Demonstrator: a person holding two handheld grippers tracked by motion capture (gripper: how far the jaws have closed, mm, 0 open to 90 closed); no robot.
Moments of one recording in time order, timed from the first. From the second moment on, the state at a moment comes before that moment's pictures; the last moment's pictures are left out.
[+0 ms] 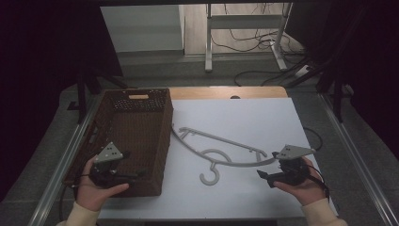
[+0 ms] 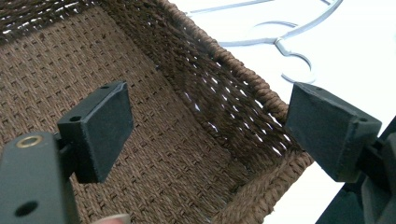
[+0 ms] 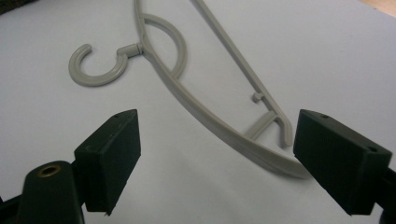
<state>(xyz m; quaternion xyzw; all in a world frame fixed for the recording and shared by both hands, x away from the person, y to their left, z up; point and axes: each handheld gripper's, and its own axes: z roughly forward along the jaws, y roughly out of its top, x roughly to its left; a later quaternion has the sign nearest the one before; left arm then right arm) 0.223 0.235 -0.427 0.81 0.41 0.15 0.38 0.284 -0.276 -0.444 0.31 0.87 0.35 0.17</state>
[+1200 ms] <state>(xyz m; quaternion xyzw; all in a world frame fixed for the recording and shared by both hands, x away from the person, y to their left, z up) 0.224 0.232 -0.430 0.81 0.41 0.14 0.38 0.352 -0.202 -0.476 0.24 0.94 0.22 0.08</state>
